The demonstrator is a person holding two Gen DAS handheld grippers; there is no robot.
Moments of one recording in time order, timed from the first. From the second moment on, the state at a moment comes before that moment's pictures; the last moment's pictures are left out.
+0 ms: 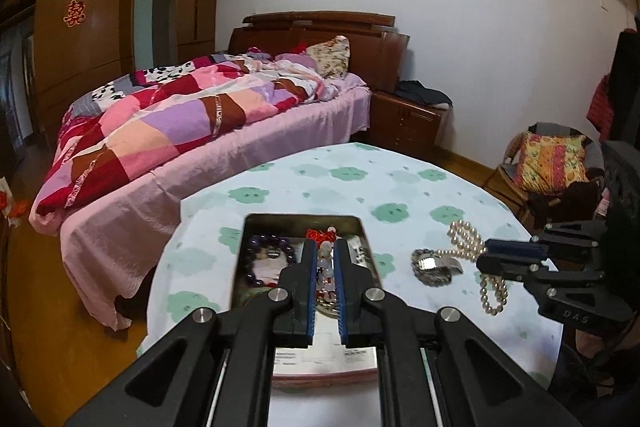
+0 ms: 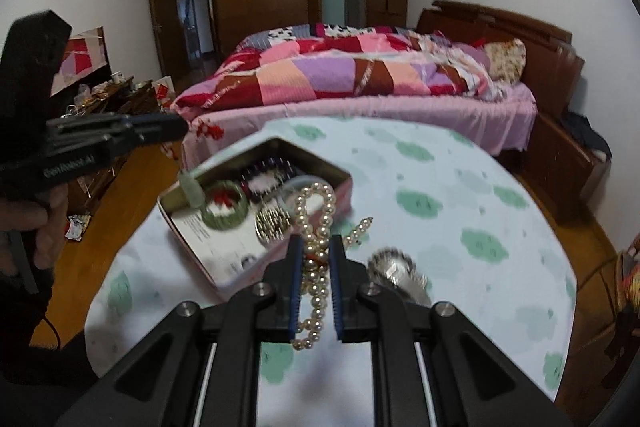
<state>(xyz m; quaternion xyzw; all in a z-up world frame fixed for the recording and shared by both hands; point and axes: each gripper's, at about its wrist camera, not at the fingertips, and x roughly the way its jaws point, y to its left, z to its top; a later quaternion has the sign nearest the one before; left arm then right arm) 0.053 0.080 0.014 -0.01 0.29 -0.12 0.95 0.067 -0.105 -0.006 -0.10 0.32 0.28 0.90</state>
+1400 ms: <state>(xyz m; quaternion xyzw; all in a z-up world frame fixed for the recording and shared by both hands) 0.093 0.103 -0.056 -0.02 0.38 -0.09 0.92 0.100 -0.012 -0.063 -0.13 0.36 0.33 0.86</state>
